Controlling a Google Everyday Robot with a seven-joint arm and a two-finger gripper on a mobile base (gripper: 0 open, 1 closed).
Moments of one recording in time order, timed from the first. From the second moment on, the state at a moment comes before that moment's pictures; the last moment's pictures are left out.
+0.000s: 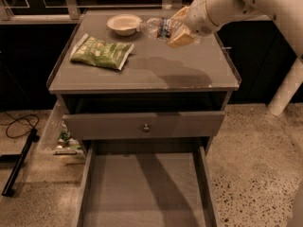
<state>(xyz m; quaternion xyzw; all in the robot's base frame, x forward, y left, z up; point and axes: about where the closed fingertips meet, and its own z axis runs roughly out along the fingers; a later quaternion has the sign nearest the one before) 0.717 -0.094 0.947 -0.64 0.62 0.02 0.44</state>
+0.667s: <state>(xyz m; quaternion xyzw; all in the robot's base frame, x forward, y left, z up) 0.732 -0.119 0.892 -0.57 0.71 0.07 0.40</state>
